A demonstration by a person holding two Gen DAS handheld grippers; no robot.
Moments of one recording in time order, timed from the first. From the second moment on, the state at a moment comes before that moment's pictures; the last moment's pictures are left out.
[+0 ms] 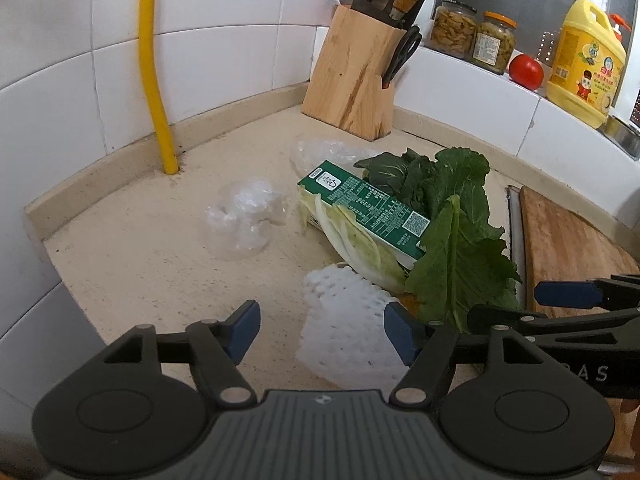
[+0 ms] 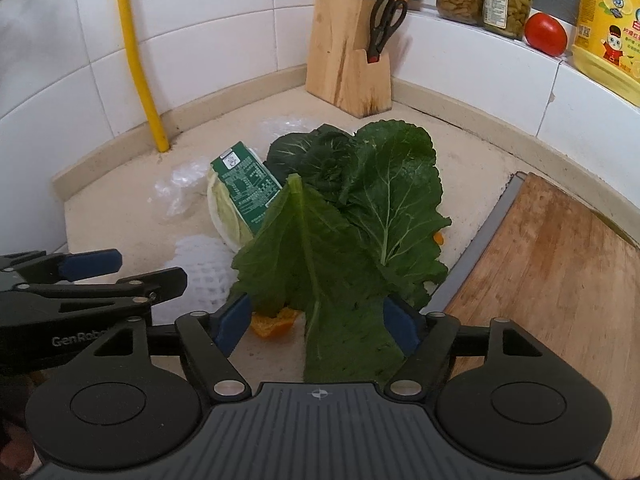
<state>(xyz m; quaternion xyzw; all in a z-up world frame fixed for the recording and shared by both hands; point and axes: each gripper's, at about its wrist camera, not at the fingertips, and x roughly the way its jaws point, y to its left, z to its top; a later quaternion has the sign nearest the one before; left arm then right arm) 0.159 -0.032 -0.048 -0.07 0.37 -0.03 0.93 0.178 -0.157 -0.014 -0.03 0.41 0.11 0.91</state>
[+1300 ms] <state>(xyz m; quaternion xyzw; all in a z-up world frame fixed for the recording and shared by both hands) 0.190 -0.041 -0.074 -0.06 0.41 -0.05 0.91 0.225 -0.167 -0.049 -0.07 0.44 0.18 0.87</state>
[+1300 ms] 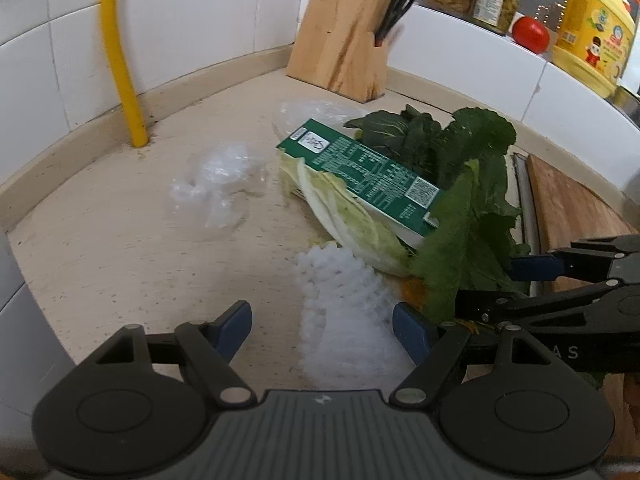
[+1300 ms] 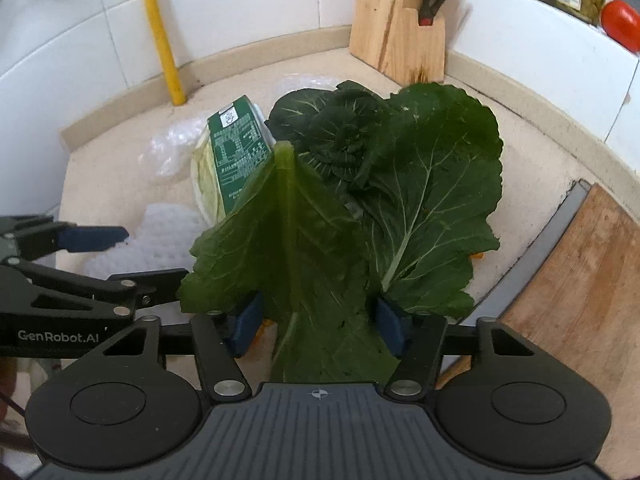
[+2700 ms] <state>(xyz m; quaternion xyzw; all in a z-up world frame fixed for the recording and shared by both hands) 0.169 -0.039 -0.095 -0.02 0.36 -0.05 0.93 0.214 -0.184 -0.069 -0.07 0.40 0.17 0.90</state>
